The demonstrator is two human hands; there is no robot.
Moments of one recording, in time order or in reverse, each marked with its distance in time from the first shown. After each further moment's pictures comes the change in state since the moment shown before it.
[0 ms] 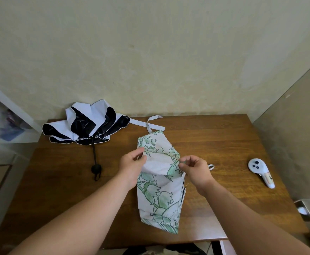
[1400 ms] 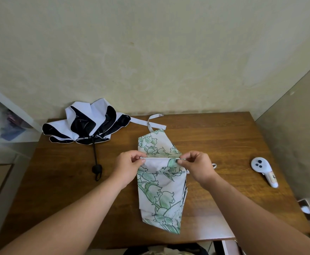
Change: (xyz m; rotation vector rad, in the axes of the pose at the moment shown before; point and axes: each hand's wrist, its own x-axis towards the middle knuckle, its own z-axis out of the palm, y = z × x) left_hand 0.012 0.001 -0.030 0.562 -0.079 0.338; right_hand 0.006 -0.025 -0.001 -0.151 -0.041 -0.051
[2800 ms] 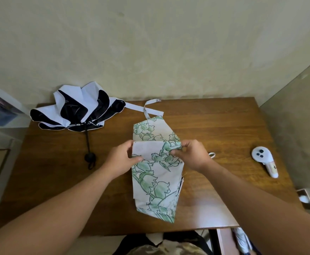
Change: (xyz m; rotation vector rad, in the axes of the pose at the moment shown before) left_hand 0.014 -0.021 0.002 0.232 -0.190 -0.017; right_hand 0.029 0.006 -0.008 -0.433 -0.157 -0.111
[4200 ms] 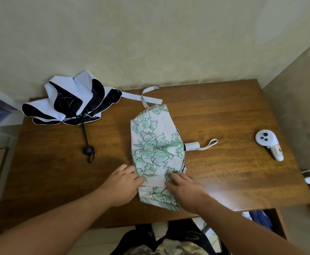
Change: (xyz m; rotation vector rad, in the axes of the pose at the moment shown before) left_hand -0.062 -0.066 0.039 0.980 -0.344 0.652; right_hand -0.092 0.077 0.094 -0.911 -0.453 -0.235
